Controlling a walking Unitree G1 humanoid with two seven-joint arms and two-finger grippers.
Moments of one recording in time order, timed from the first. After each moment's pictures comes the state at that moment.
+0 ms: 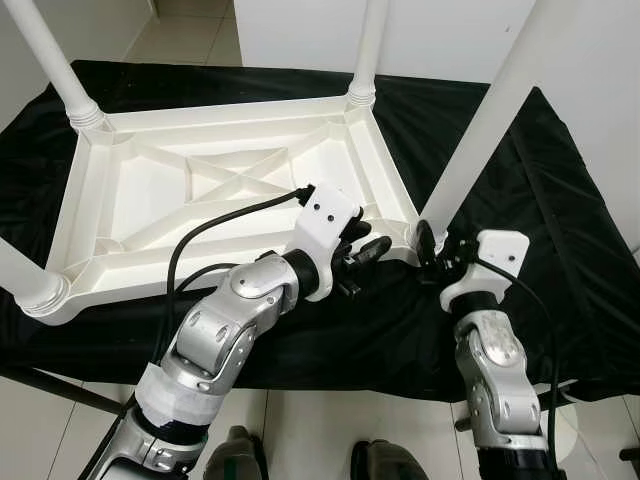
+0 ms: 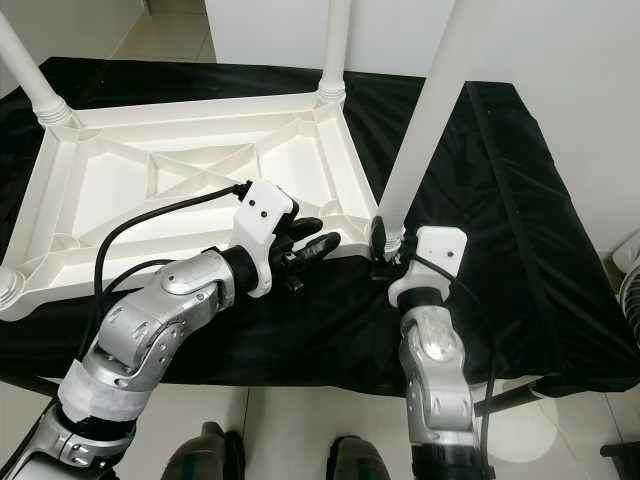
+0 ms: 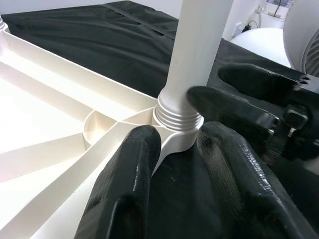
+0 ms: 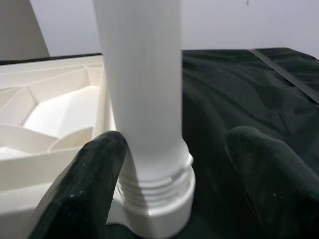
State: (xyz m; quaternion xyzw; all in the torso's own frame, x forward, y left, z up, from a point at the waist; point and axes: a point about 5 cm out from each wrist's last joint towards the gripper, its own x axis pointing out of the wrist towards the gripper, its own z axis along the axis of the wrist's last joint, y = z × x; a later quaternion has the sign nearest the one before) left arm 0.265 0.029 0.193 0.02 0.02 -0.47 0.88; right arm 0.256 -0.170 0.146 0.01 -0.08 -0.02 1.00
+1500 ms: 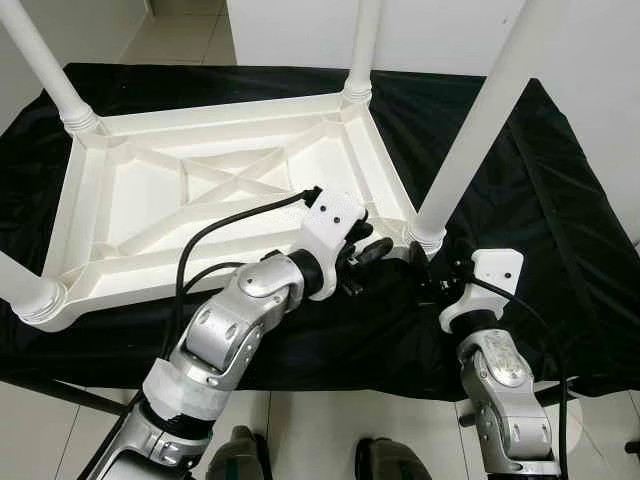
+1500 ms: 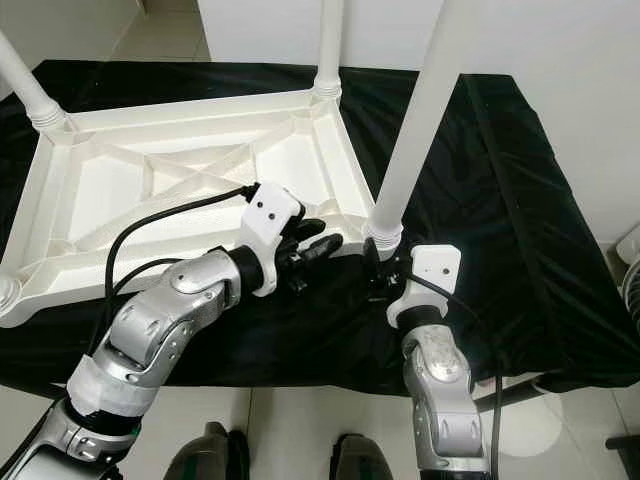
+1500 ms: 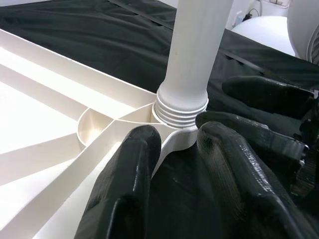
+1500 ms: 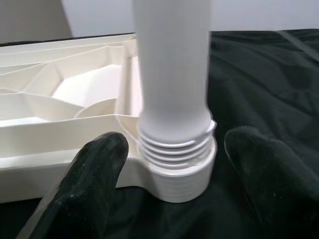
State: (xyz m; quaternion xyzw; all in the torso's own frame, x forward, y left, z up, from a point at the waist) left arm 0.268 0.025 0.191 0.02 0.03 -0.47 0.88; right arm 0.243 -0.163 0.143 0.00 -0.06 0.06 1.00
